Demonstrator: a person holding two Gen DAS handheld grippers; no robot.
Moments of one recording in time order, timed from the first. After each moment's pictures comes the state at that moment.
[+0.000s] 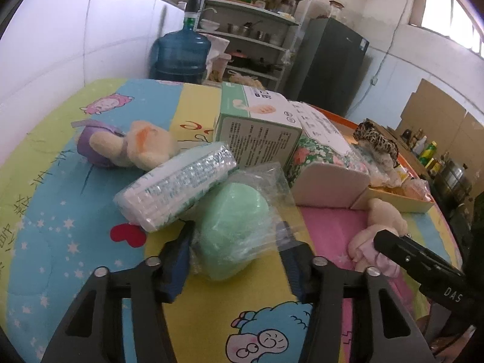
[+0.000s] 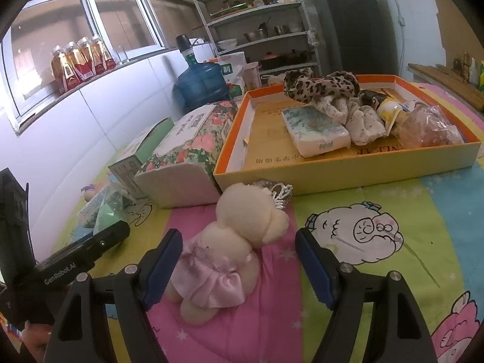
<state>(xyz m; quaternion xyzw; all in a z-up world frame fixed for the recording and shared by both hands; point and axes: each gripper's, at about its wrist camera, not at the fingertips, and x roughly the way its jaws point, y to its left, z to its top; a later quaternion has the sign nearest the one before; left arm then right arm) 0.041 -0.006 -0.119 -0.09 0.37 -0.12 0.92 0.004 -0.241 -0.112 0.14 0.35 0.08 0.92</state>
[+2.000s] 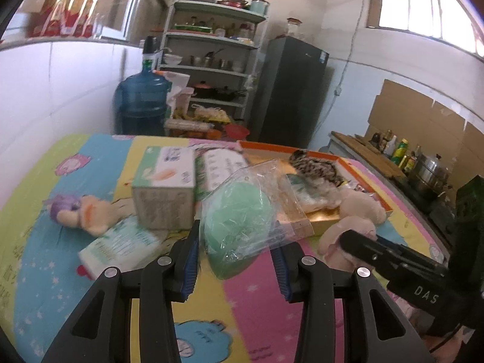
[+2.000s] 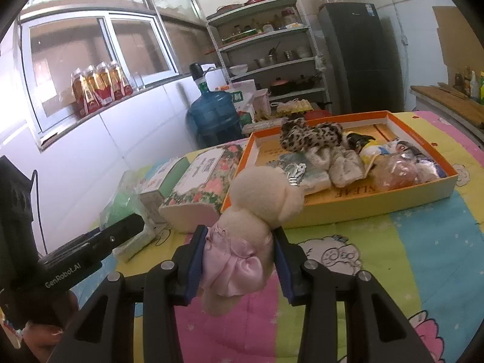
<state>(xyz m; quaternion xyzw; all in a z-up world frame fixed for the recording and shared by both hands) 0.009 -0.061 -0.053 -0.06 0.29 -0.18 0.94 -0.029 -0.277 -0.068 0.15 0.29 0.10 0.94</state>
